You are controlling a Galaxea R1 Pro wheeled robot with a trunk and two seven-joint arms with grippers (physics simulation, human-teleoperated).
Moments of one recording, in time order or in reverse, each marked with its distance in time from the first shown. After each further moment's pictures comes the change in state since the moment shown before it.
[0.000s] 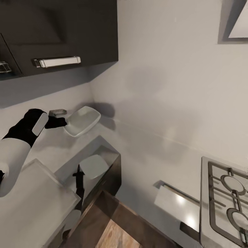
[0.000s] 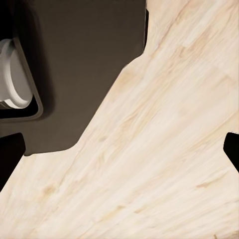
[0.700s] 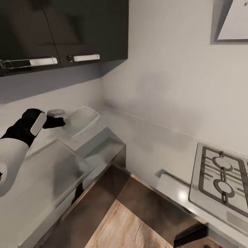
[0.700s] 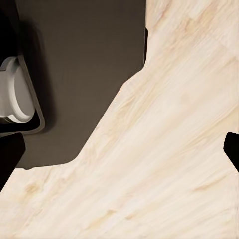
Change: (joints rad) left arm 0.000 0.013 0.000 -0.004 -0.002 0.003 0.000; right arm 0.000 0.003 0.000 -0.001 0.000 -0.055 -0.005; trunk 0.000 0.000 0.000
